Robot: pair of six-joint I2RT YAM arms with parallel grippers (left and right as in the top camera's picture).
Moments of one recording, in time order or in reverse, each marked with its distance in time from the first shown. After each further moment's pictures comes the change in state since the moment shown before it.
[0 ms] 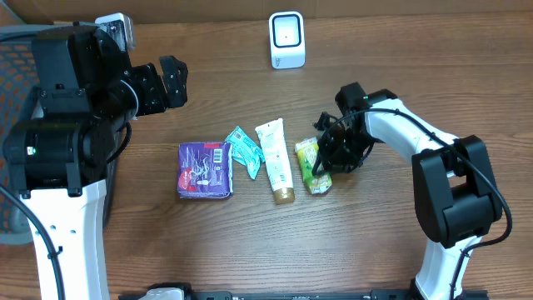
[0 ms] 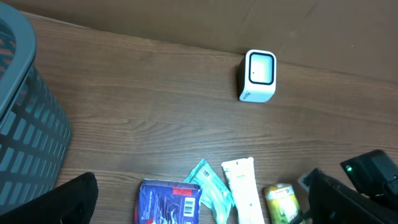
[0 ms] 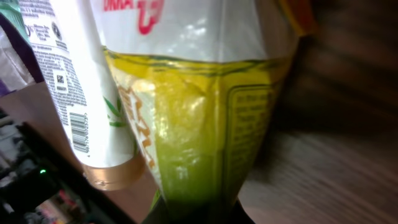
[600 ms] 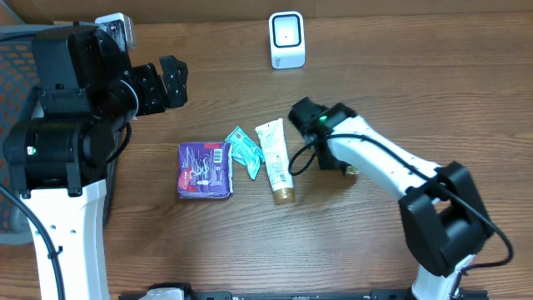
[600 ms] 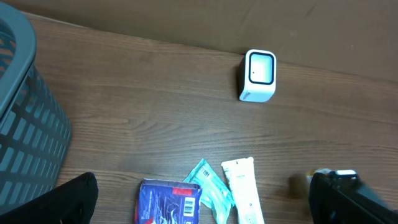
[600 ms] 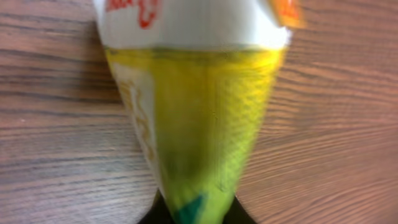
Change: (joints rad) left arm 0.000 0.000 0.000 0.000 0.000 0.000; right arm 0.288 -0.089 0.019 -0.084 1.057 0.473
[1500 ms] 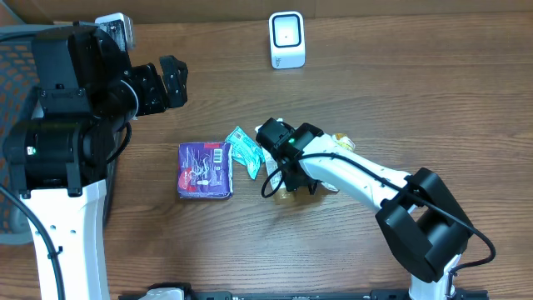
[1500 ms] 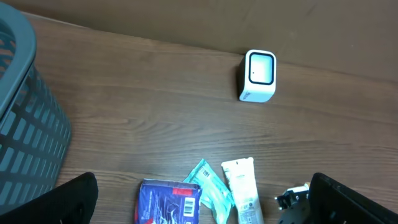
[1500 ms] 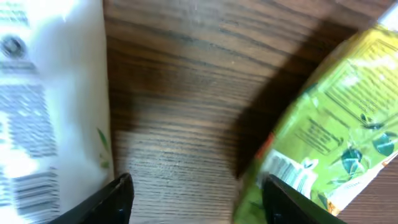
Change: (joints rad) left arm 0.000 0.000 0.000 0.000 0.000 0.000; right arm 0.147 0.029 0.023 0.080 -0.268 0.047
